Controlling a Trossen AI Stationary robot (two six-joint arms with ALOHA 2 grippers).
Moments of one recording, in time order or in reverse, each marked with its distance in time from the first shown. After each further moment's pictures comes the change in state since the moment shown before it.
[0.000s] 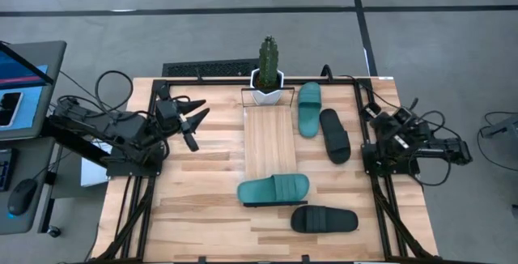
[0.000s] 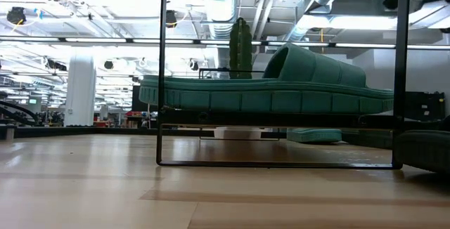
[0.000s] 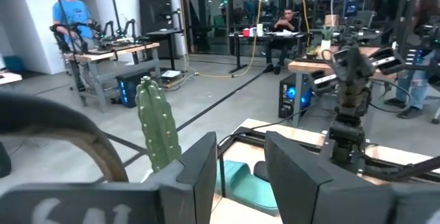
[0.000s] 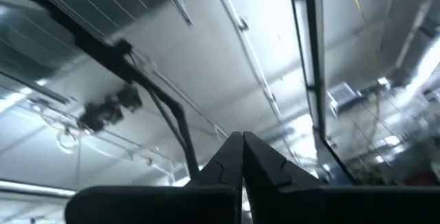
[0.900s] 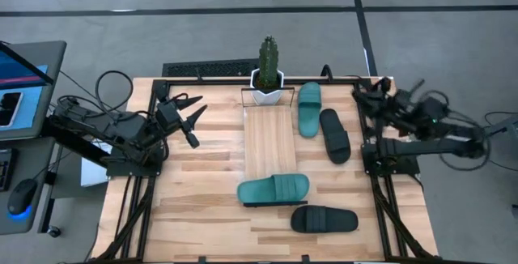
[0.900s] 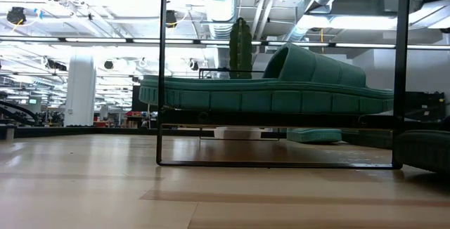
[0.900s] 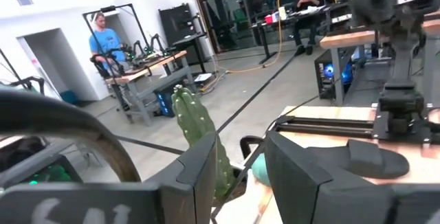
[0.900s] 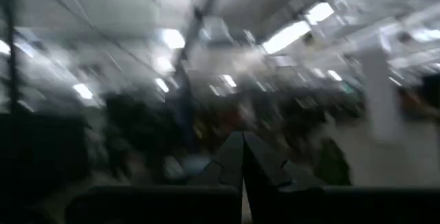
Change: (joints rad) left arm 0.000 0.000 0.000 -0.008 -0.084 0.235; right arm 0.001 0.259 0.524 -0.797 0.308 -0.559
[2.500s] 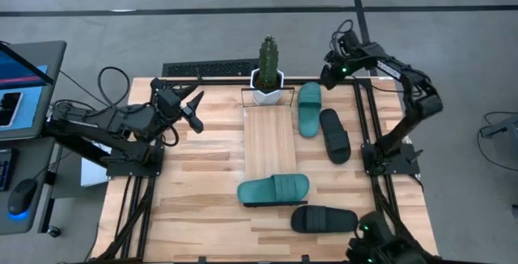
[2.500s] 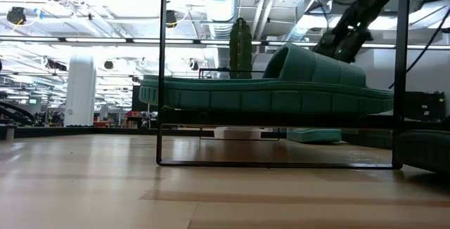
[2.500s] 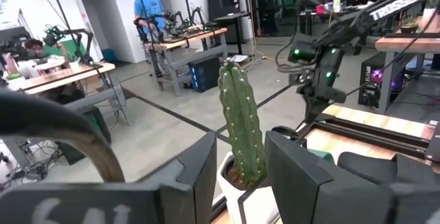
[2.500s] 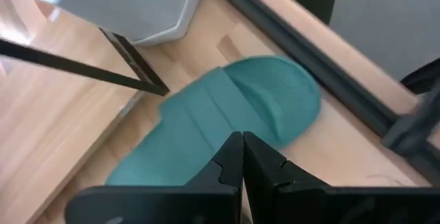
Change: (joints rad) left arm 0.144 -0.002 0.000 -0.084 -0.046 -0.208; right arm -1.111 1.327 0.670 -0.974 -0.785 -0.286
